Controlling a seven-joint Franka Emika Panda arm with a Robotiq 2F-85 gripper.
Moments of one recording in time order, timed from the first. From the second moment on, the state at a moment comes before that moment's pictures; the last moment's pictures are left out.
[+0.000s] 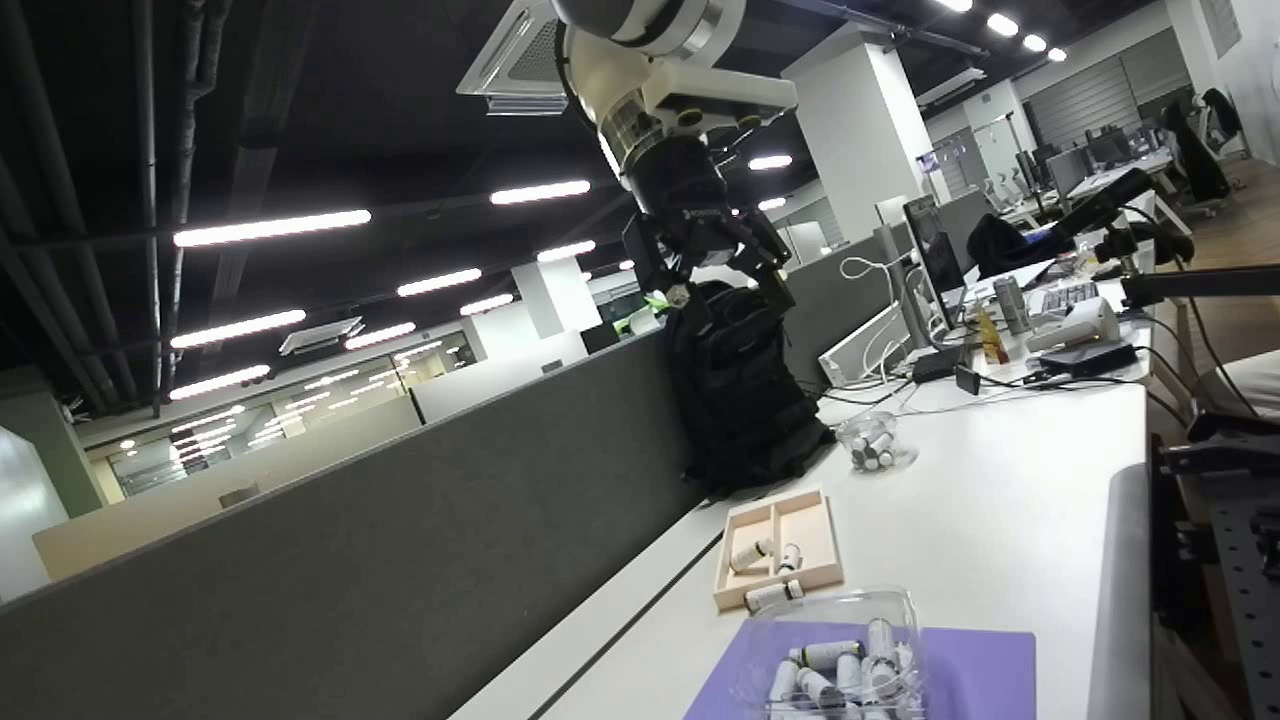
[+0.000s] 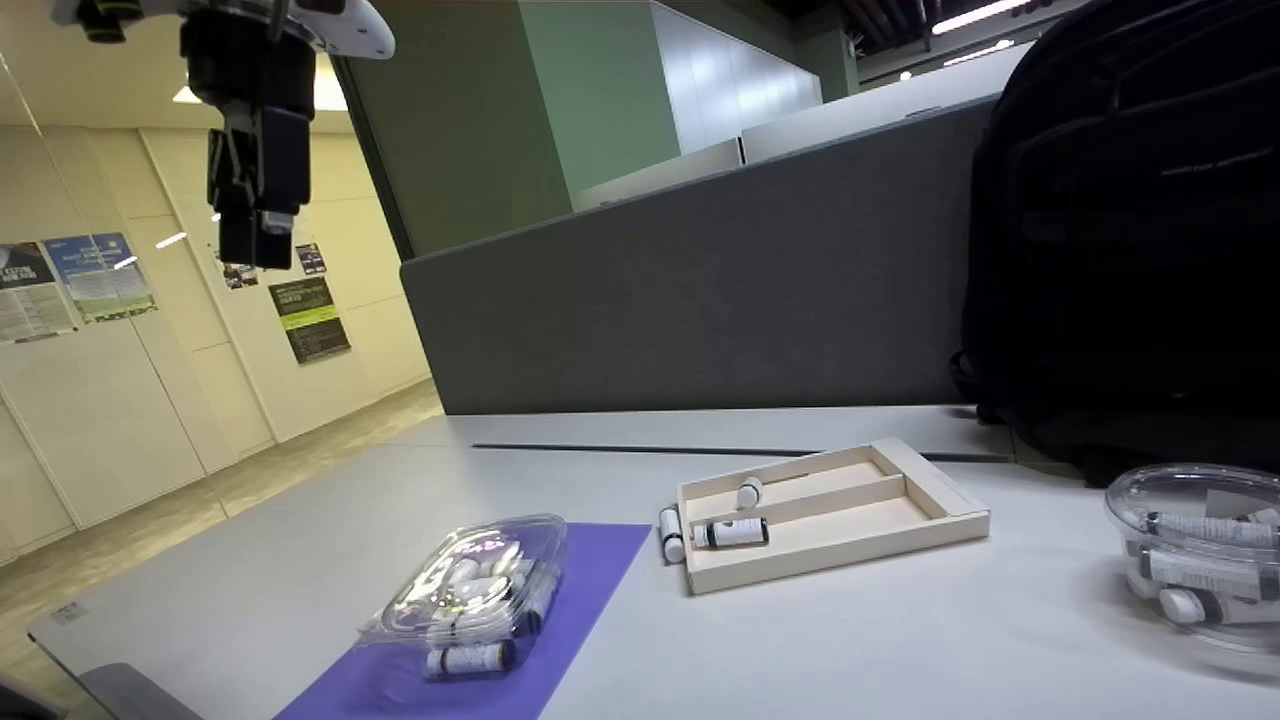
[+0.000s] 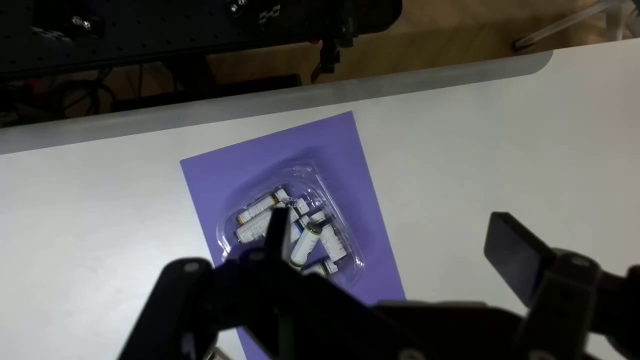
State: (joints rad) arm 0.06 -0.34 0.06 -2.27 0.29 1.69 0.21
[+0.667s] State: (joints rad) arm -0.07 -0.23 0.00 -2.23 0.01 1.96 0.19
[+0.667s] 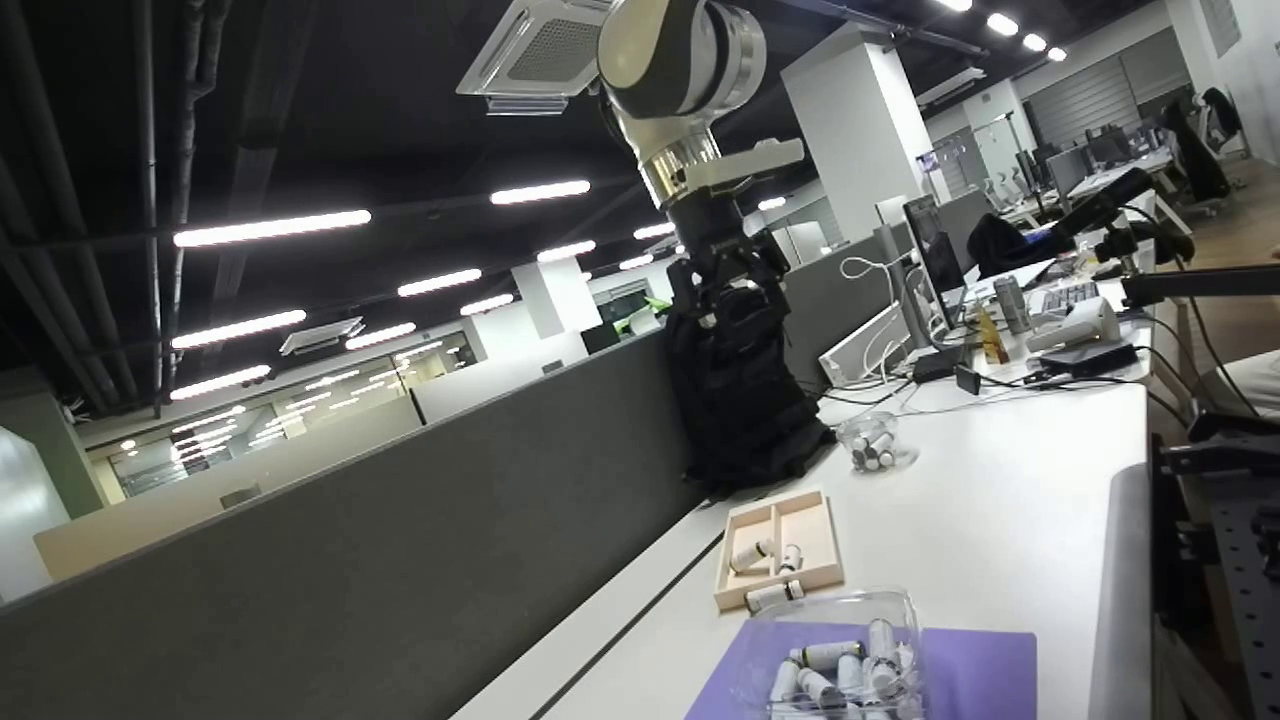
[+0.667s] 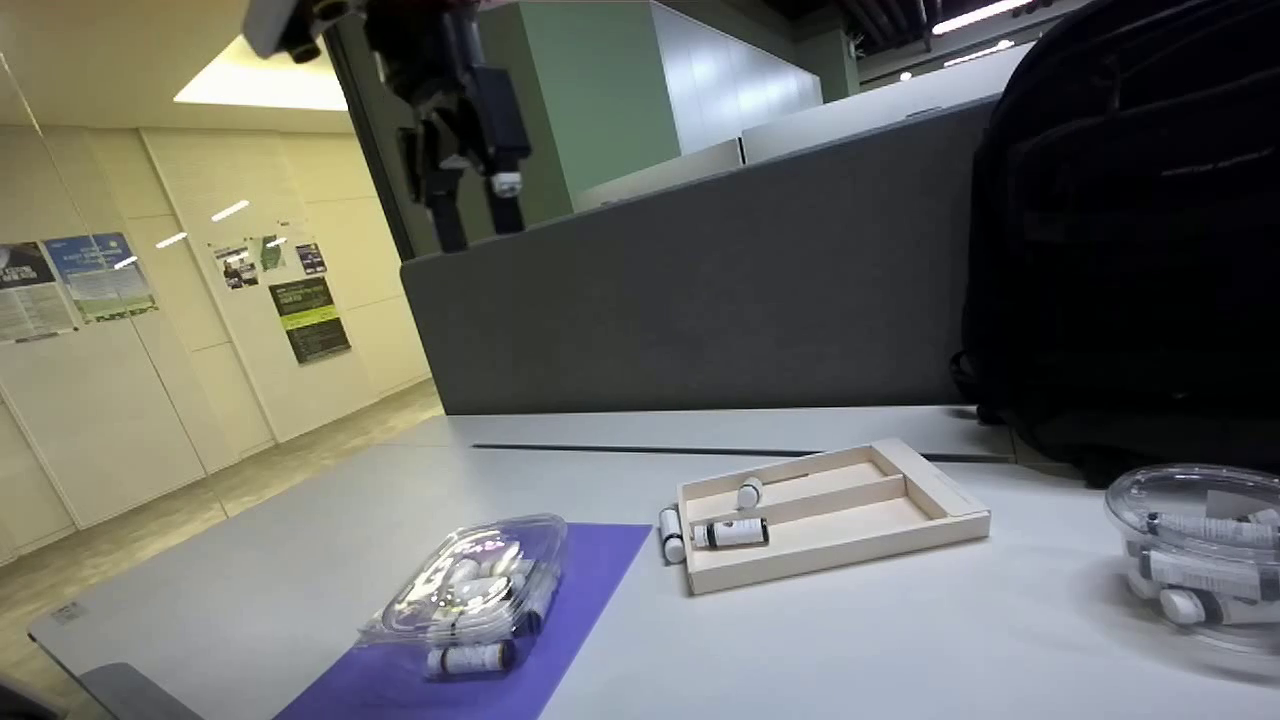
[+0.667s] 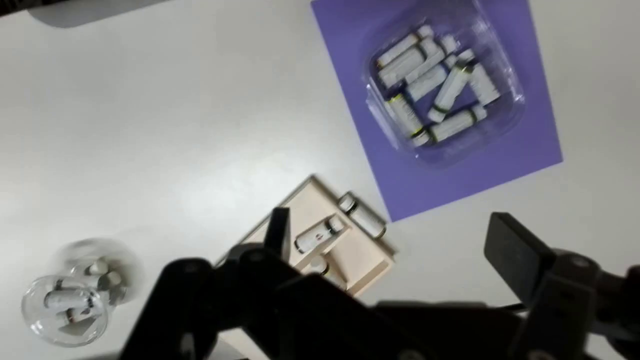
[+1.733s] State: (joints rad) arm -0.10 0.19 -0.07 -1.83 0.04 1.93 -0.17
